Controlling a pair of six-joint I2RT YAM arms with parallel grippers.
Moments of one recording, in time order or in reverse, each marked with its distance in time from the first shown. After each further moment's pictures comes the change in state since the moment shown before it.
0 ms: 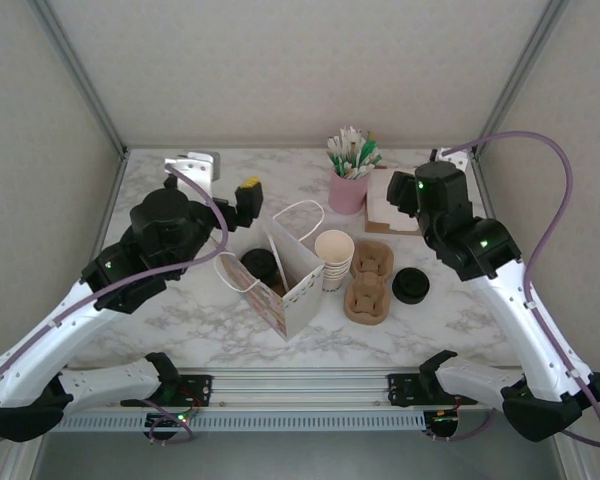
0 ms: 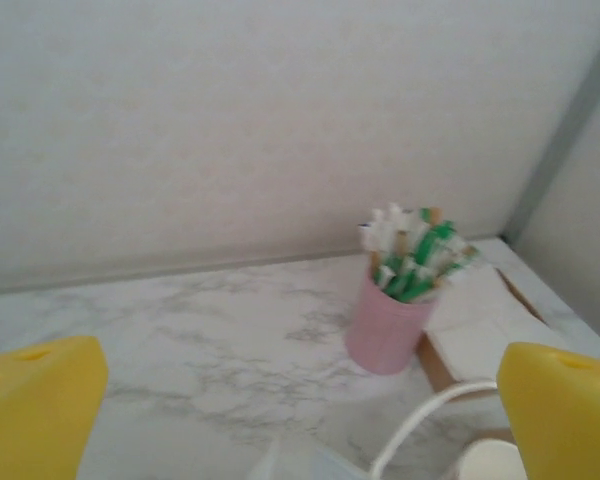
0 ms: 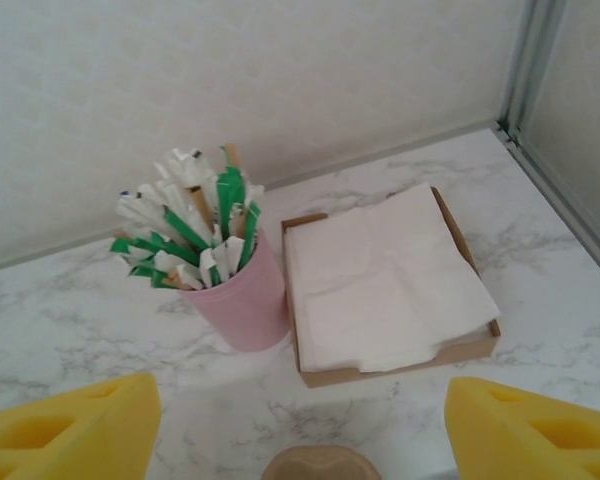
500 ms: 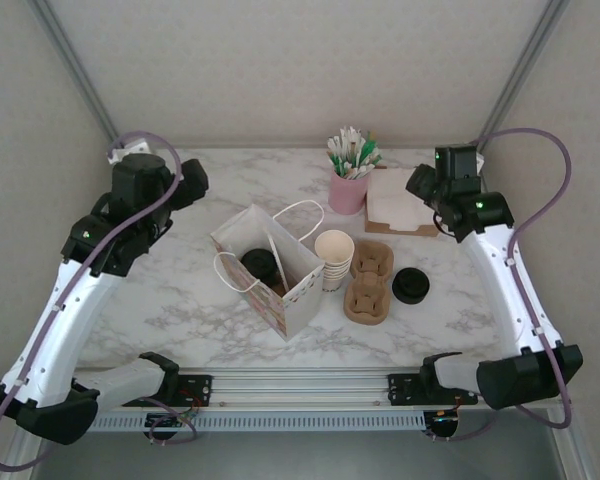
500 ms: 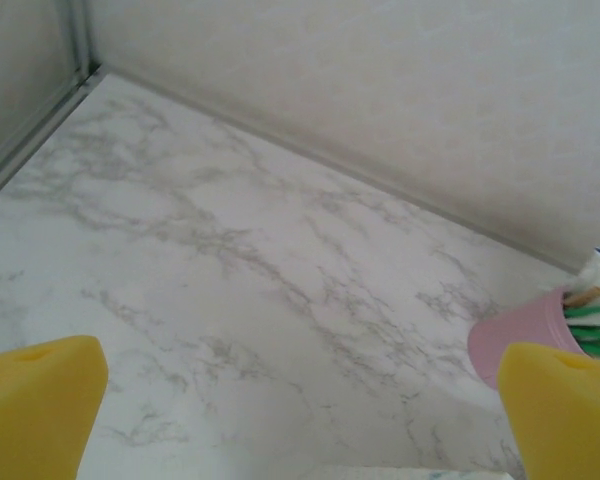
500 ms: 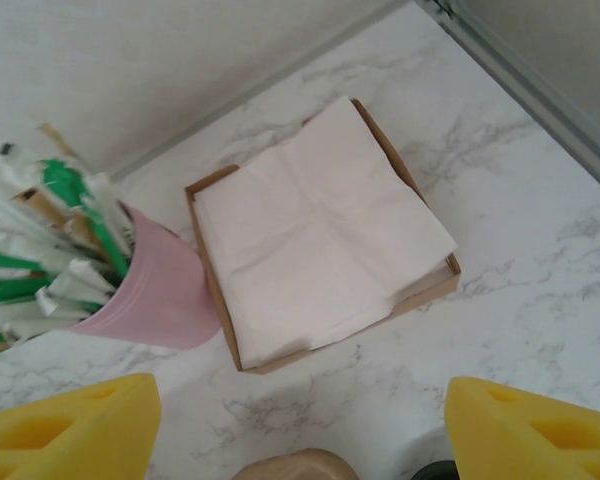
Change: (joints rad) left arm 0.460 0.097 0.130 -0.386 0.156 -0.386; right arm -0.326 0.174 -0.008 -0.019 -0.245 0.103
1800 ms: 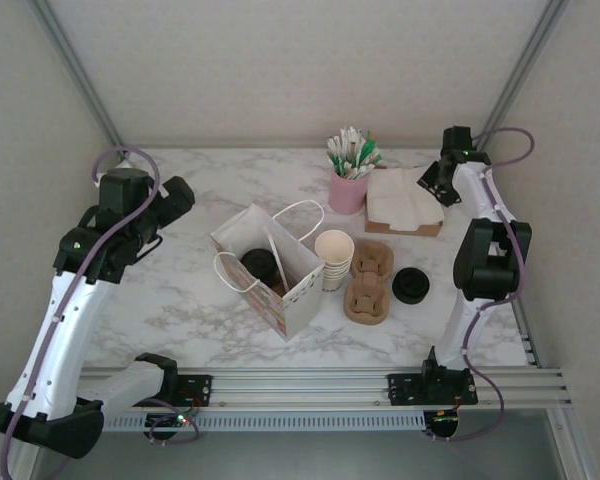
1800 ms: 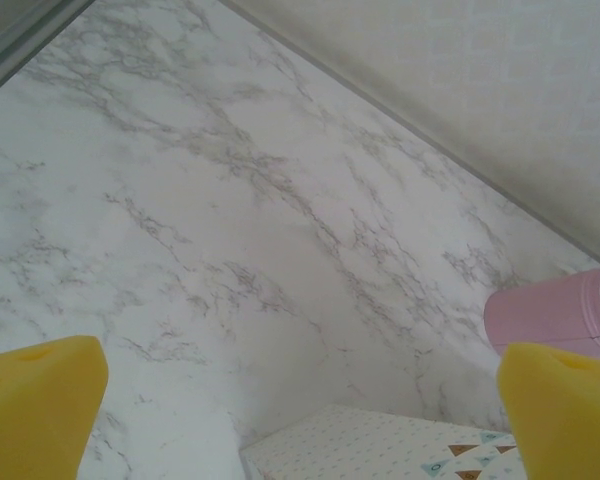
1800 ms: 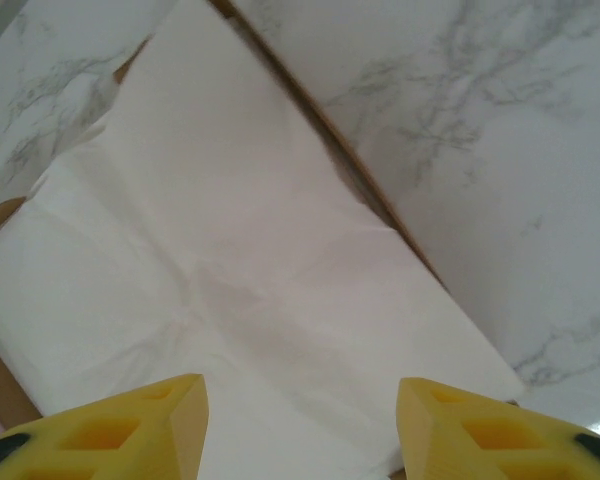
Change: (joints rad) left arm 0.123 -0.067 -0.110 -0.069 0.151 -0.092; right arm -0.243 0.697 0.309 0.040 -0.226 -0.027
